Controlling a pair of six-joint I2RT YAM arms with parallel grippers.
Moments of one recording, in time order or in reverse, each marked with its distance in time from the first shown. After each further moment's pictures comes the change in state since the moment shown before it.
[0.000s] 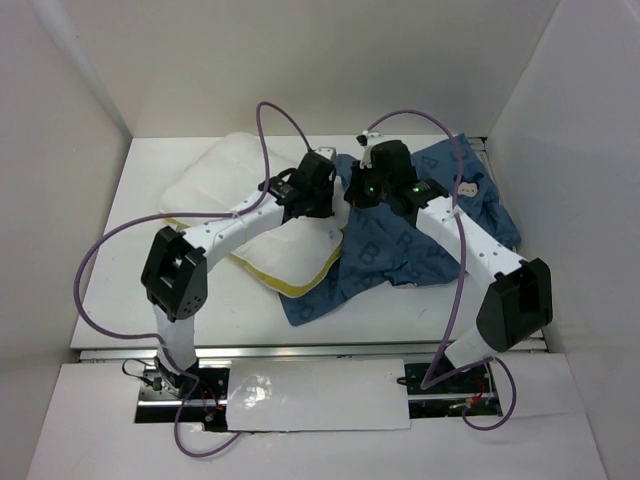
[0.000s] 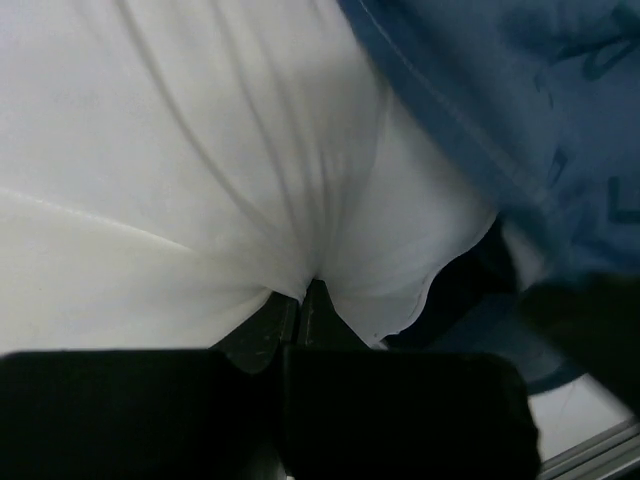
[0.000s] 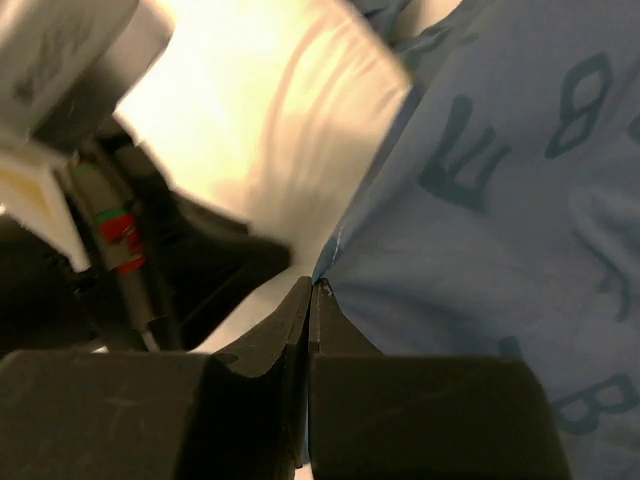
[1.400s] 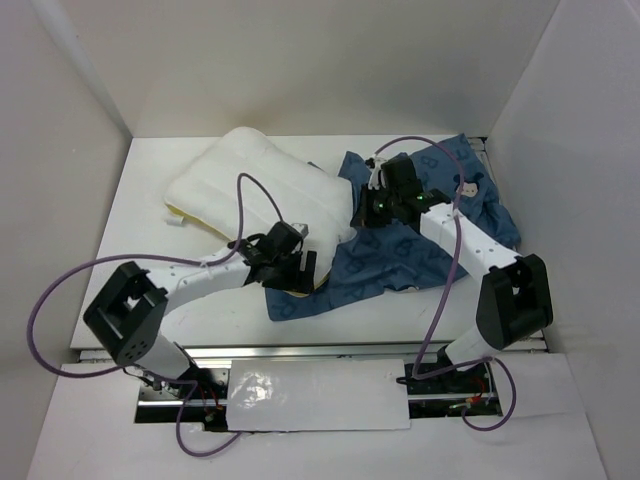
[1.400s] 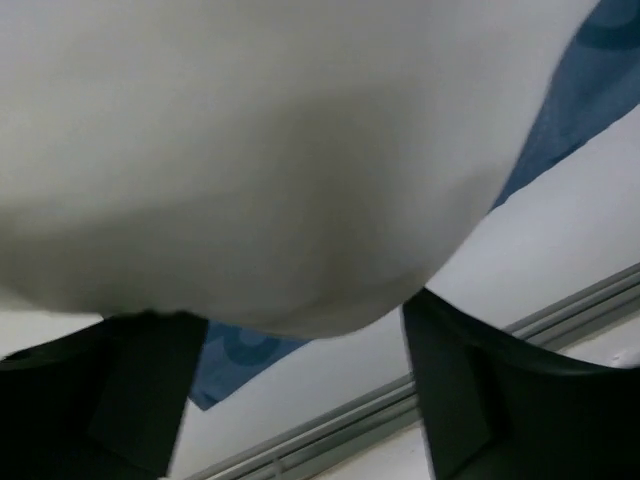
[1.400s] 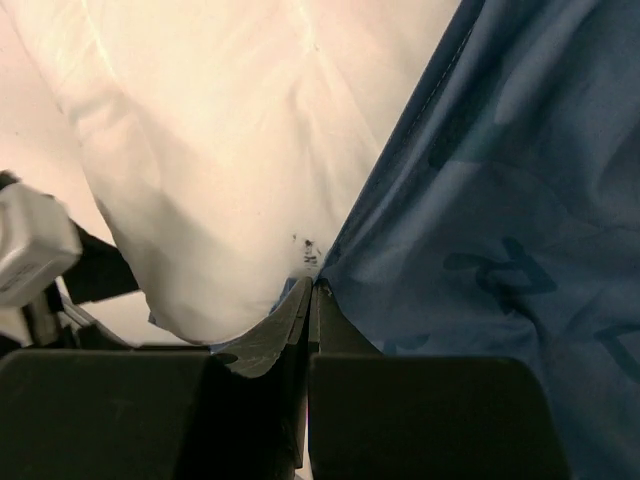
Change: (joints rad) left arm -0.062 -0.360 -0.664 0.060 0.157 -0.074; right arm -0.083 0.006 -0.151 -0.052 -0.213 0.049
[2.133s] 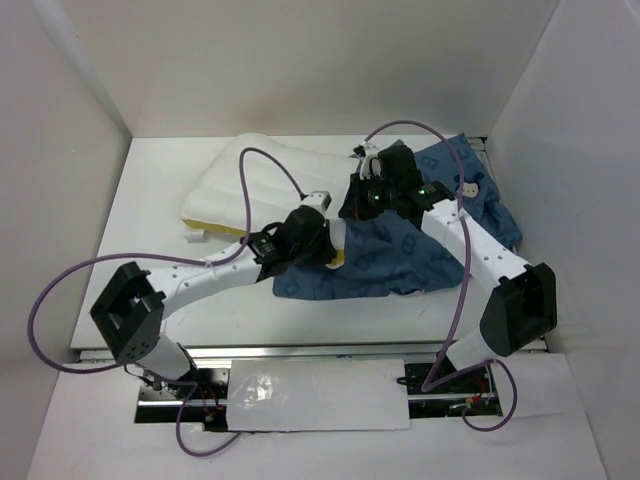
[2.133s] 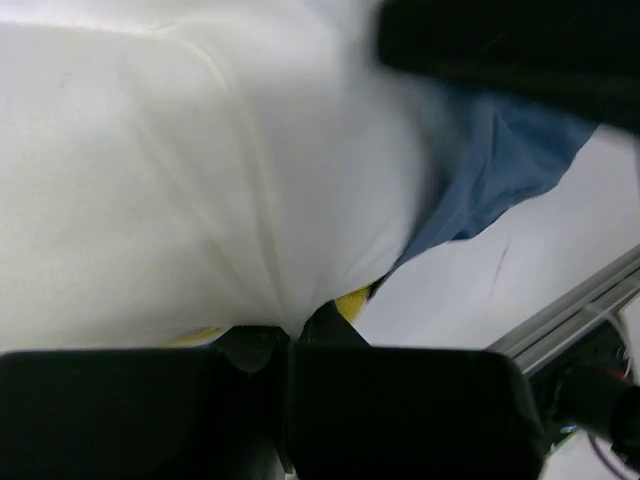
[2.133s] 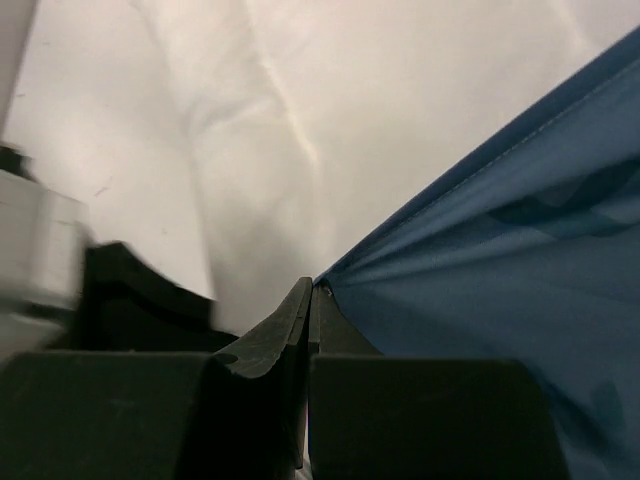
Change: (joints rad) left arm -0.097 0.012 0.153 0.190 -0.138 -0.097; right arm 0.059 -0.037 0.101 -0.045 -0.054 -0.058
